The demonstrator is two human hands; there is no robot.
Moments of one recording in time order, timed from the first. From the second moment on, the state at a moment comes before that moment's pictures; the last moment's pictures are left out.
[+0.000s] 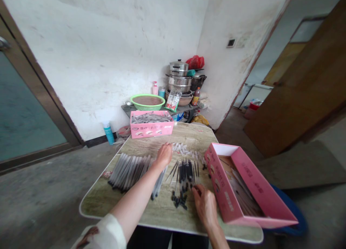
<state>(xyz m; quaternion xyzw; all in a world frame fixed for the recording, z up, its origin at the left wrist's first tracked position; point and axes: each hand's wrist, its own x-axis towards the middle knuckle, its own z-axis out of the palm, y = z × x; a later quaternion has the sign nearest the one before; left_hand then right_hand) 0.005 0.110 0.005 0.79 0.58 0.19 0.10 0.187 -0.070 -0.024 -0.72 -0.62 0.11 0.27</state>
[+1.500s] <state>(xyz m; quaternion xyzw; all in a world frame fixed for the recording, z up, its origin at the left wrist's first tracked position) -0.007 0.123 0.004 0.65 0.54 0.38 0.38 0.178 -0.097 -0.012 -0.68 -0.64 0.19 0.31</state>
